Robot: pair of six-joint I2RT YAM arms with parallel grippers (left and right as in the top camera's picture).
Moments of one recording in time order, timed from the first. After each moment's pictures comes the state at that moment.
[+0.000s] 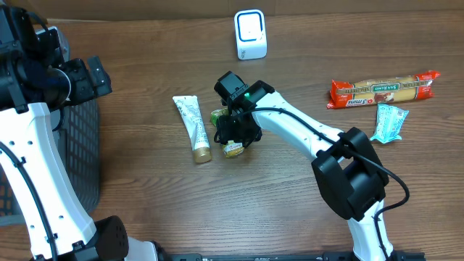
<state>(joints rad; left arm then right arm) 0.30 1.66 2.18 -1.60 0.05 -0.10 0.70 2.16 1.71 -0.95 -0.24 0.51</state>
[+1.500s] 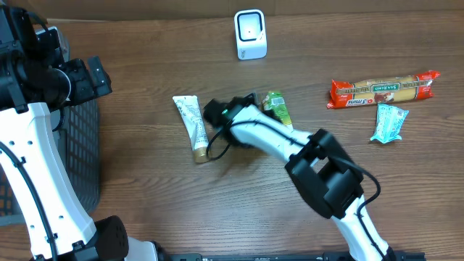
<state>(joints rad) 0.30 1.66 2.18 -1.60 0.05 -0.10 0.83 2.28 1.74 -1.18 0.69 0.55</state>
